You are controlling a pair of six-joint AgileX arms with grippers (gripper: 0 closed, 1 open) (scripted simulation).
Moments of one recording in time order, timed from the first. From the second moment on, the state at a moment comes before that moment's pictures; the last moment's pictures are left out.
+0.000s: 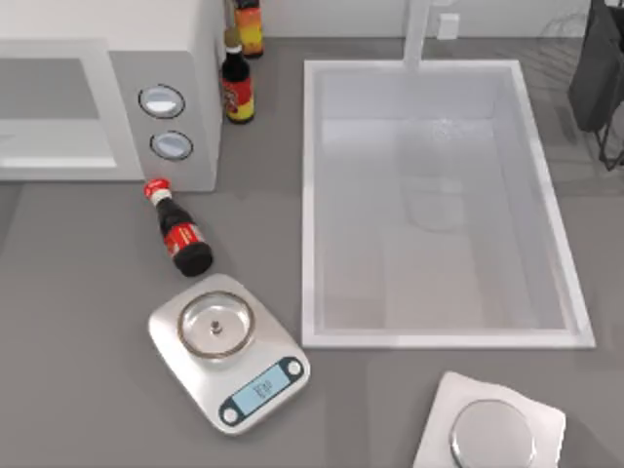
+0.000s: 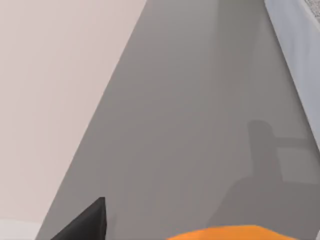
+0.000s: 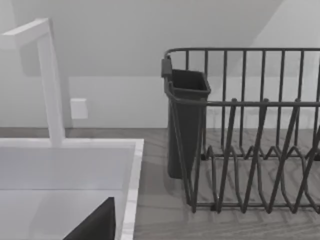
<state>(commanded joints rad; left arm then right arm) 1.08 2.31 0.39 1.51 0.97 -5.93 0.00 0.00 0.00 0.00 0.00 0.00</state>
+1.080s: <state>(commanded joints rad) 1.08 1.69 0.34 0.90 0.98 -5.94 0.00 0.00 0.00 0.00 0.00 0.00</state>
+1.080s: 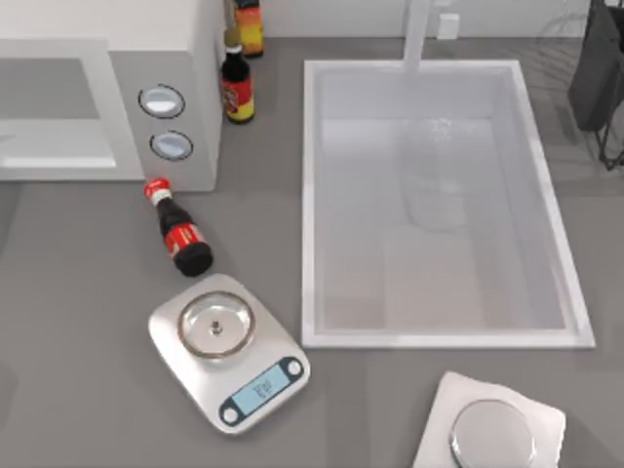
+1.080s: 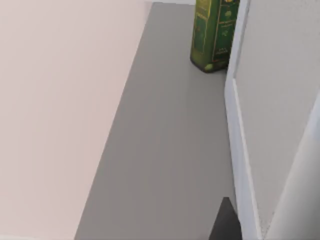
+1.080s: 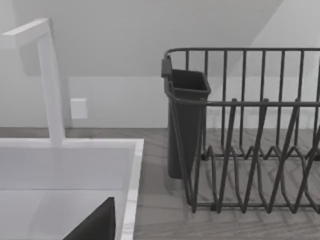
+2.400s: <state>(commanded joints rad) 0.43 1.61 0.47 0.68 0.41 -3.70 0.00 0.00 0.00 0.00 0.00 0.00</state>
